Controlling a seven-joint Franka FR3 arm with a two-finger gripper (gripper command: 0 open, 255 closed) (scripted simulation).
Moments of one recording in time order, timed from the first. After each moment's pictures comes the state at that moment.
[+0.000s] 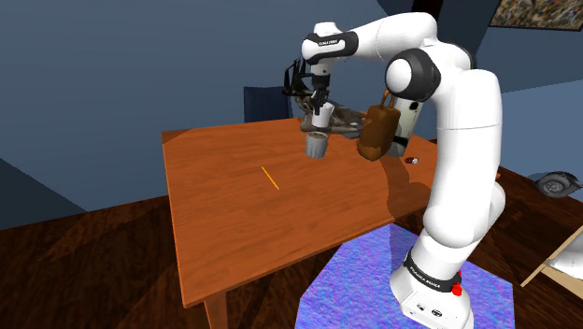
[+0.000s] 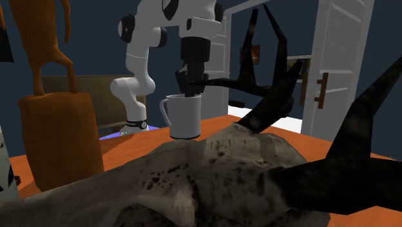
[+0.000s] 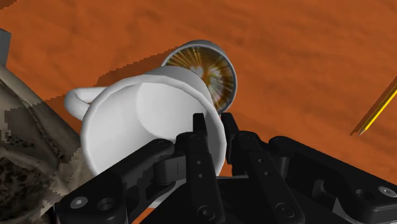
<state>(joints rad) -0.25 0.40 -0.23 -1.37 0.00 1.76 -0.51</state>
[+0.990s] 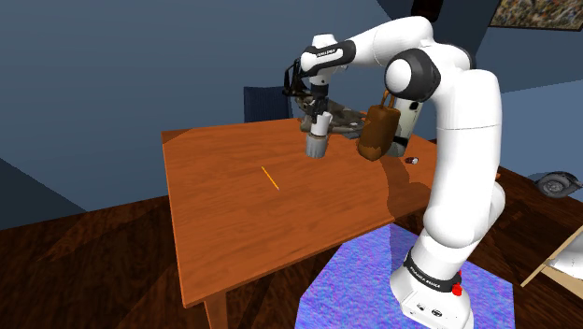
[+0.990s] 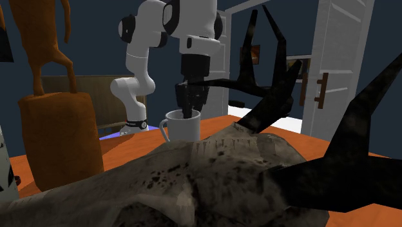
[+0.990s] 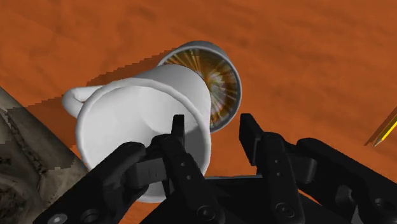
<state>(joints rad) -0.24 0.40 -0.23 -1.47 0.00 1.86 -0.50</state>
